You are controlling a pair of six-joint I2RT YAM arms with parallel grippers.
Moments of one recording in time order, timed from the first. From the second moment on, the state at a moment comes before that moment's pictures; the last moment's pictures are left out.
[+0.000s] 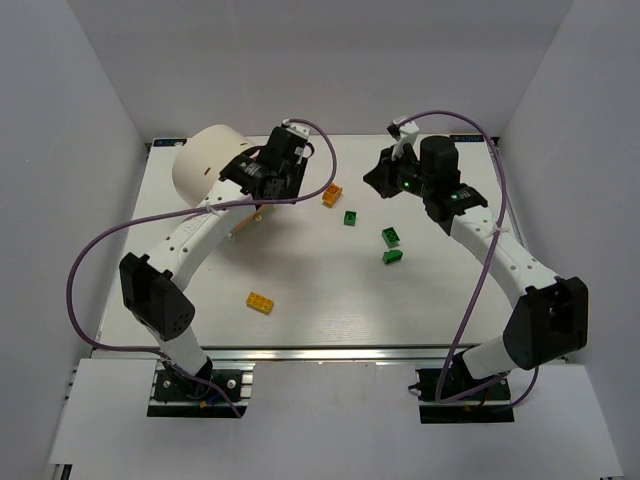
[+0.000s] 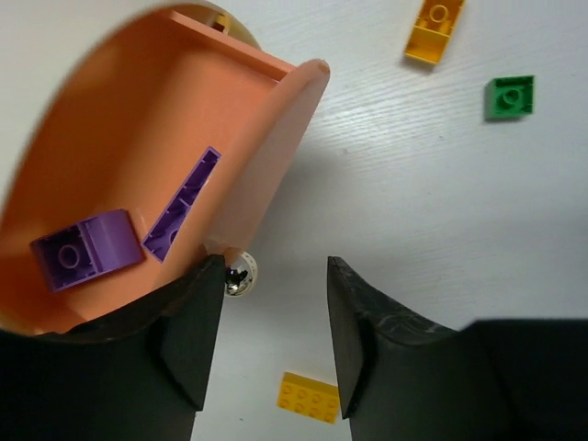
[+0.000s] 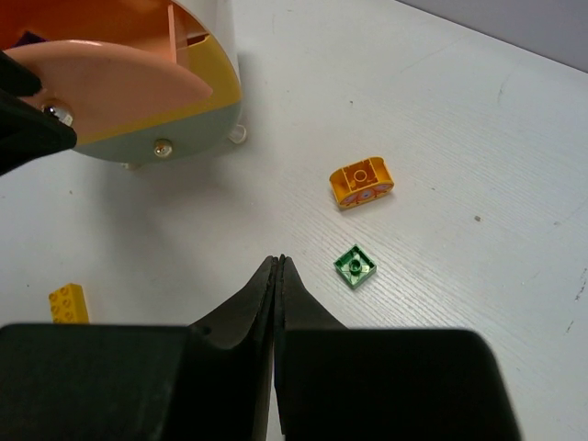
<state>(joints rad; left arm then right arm) -0.61 1.70 1.75 -0.88 -0.40 -0.13 0.39 1.45 1.24 -0.11 -0.39 0.08</state>
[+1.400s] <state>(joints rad) -0.58 1.75 1.65 -0.77 -0.74 -0.05 0.38 1.44 1.19 -0.12 -0.42 0.07</state>
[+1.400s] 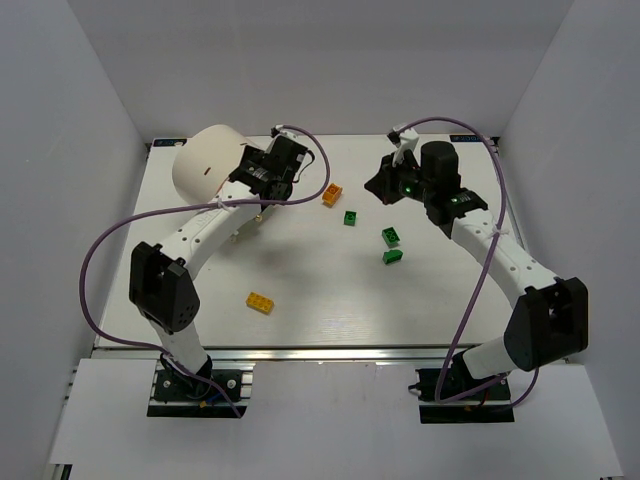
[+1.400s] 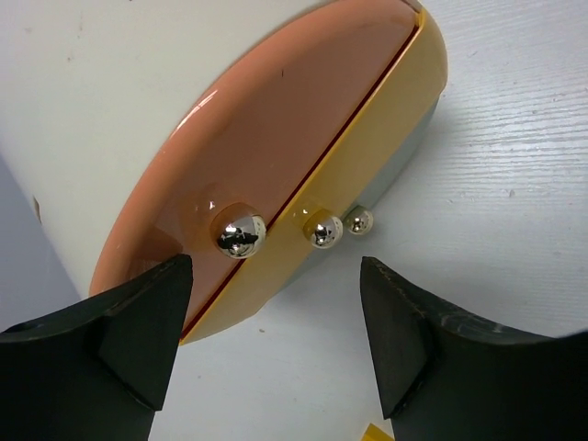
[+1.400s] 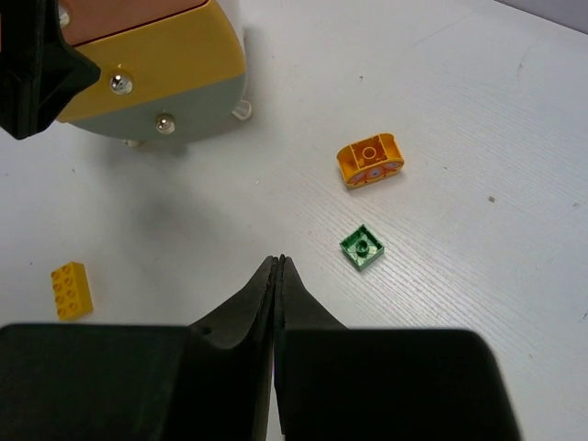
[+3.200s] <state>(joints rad) -0.58 0.59 1.00 -0.92 -0.44 -0.97 0.71 2.33 1.94 0.05 -0.60 0.70</state>
